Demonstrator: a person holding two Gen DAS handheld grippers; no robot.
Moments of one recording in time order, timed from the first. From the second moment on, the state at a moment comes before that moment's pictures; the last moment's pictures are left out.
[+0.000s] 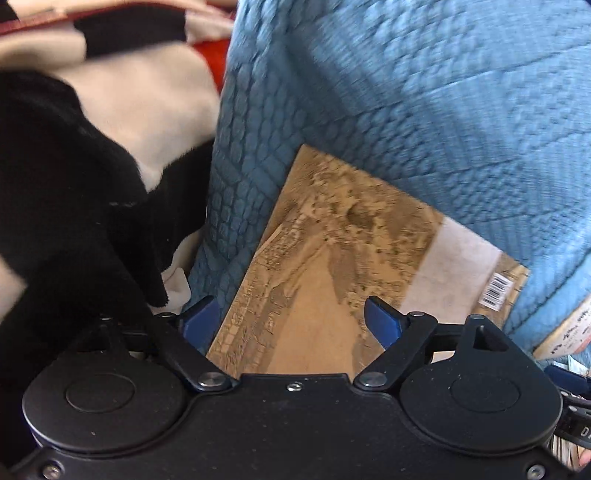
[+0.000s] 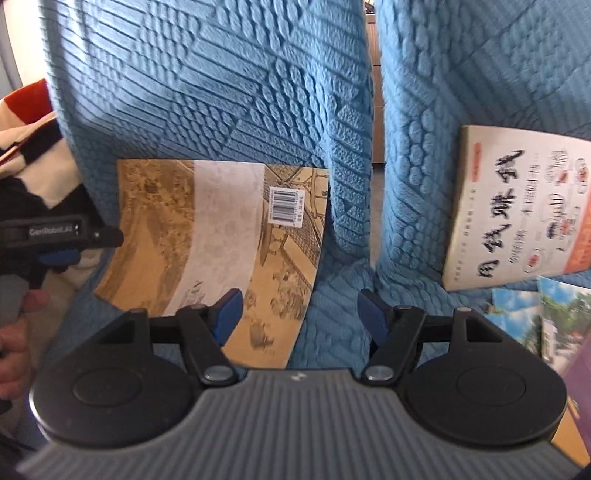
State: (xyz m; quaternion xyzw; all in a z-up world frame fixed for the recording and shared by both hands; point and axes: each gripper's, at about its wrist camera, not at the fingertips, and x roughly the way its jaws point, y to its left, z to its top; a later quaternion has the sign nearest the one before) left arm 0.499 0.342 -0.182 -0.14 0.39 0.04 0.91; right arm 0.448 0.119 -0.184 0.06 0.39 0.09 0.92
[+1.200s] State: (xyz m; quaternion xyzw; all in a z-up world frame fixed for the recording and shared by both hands) left arm 0.539 0.357 -0.219 -0.16 0.42 -0.01 0.89; right arm 0.506 0.089 -0.207 0.23 0.37 0.19 0.88
